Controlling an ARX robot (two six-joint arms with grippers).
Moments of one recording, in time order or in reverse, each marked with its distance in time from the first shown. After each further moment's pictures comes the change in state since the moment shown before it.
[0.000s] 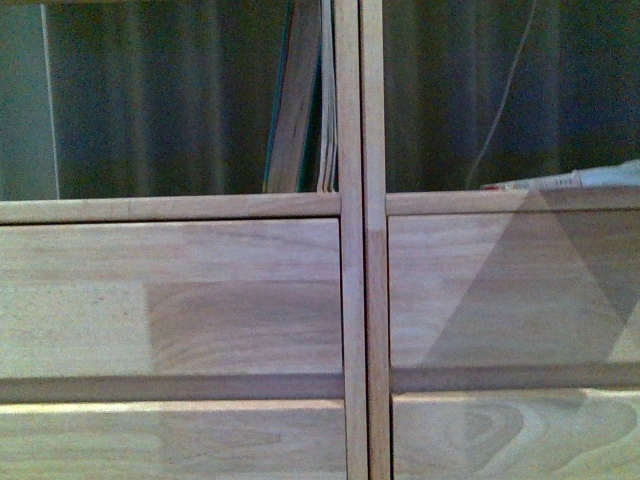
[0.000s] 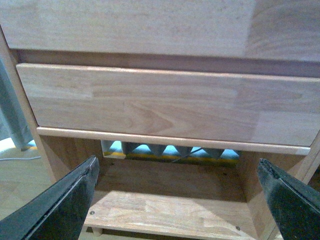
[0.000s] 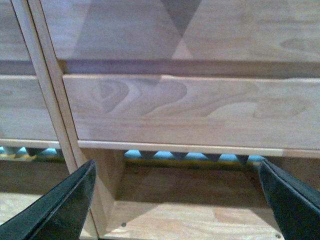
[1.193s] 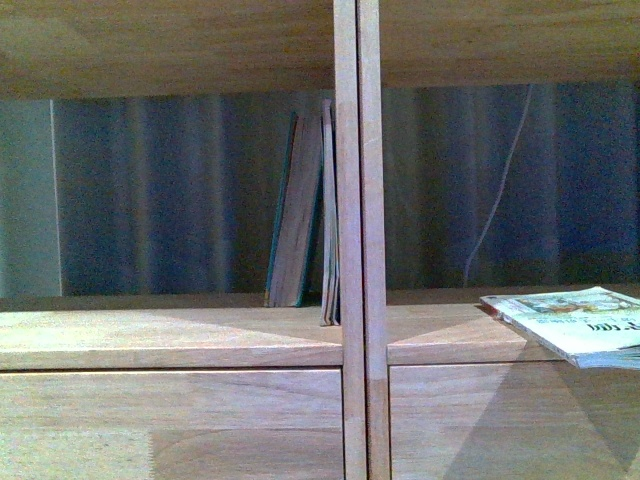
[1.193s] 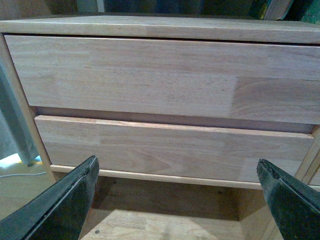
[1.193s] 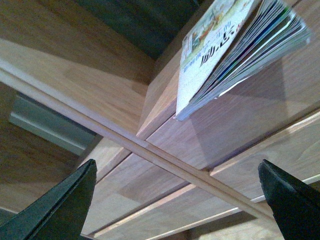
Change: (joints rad) left arm 0.000 0.000 0.000 0.000 0.000 0.002; right arm -0.045 0.668 0.354 0.317 -0.219 0.909
